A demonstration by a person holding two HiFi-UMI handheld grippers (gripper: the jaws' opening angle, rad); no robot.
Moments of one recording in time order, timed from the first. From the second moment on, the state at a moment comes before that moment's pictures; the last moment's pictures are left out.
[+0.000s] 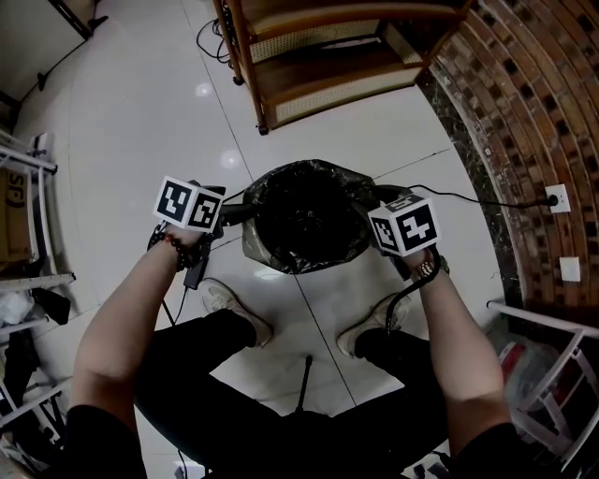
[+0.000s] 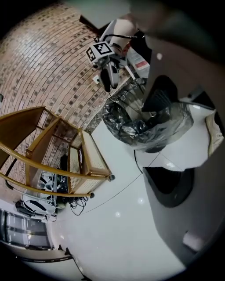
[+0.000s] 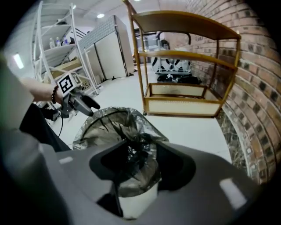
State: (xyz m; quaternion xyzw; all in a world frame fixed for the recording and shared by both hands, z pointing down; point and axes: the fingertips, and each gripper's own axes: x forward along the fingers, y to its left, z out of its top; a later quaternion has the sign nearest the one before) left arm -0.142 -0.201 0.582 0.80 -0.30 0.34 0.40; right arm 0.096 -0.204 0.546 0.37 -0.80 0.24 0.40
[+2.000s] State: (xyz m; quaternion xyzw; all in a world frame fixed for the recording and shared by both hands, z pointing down) left arm -0.123 -0.187 0.595 0.77 -0.38 0.25 0.45; right arm 0.128 -0.157 0.586 0.47 -0.74 0.39 0.29
